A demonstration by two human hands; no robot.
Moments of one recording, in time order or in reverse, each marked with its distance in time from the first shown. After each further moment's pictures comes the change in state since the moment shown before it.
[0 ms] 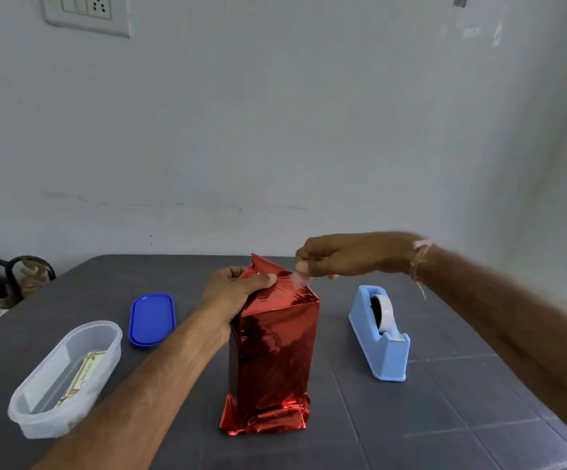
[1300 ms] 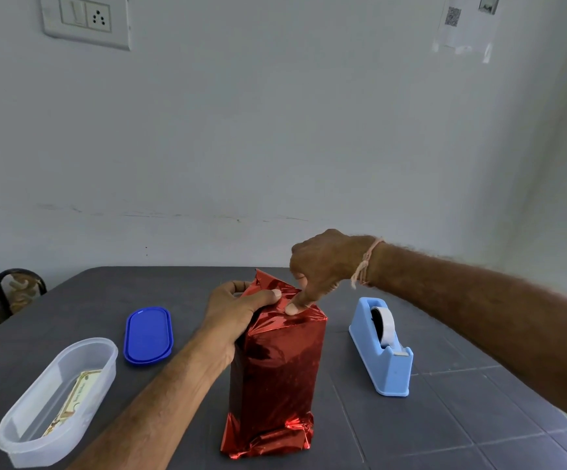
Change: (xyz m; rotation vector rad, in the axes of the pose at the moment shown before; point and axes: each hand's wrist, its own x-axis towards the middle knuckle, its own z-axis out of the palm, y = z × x) left_hand 0.005 -0.005 -0.001 0.022 -0.020 0.001; right_hand 0.034 -0.031 -0.004 -0.720 -0.116 0.251
